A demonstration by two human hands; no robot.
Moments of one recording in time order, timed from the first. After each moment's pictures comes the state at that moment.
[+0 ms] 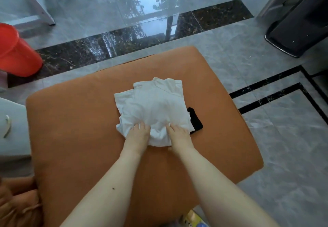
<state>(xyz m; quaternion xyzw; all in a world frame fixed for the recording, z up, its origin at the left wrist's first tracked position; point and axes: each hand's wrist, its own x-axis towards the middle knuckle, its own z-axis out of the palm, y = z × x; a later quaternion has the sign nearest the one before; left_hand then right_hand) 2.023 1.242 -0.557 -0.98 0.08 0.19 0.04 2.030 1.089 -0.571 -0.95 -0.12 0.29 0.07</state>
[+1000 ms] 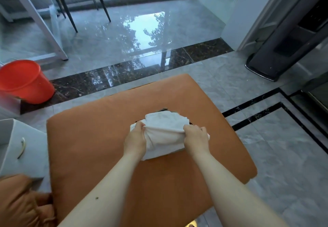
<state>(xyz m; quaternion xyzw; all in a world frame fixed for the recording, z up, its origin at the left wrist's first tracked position) 1.994 1.285 -0.463 -0.91 -0.14 0.06 -0.39 2.007 1.092 -0.453 -1.00 -0.01 0.08 0.05</state>
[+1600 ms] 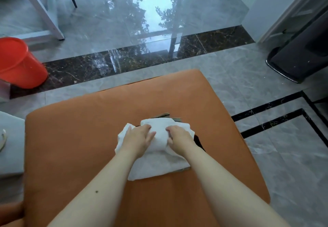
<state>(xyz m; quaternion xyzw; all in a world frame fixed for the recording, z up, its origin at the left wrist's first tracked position) 2.104 1.275 -0.550 -0.95 -0.05 0.19 -0.23 2.133 1.104 -0.549 -0.94 -0.09 0.29 0.18</state>
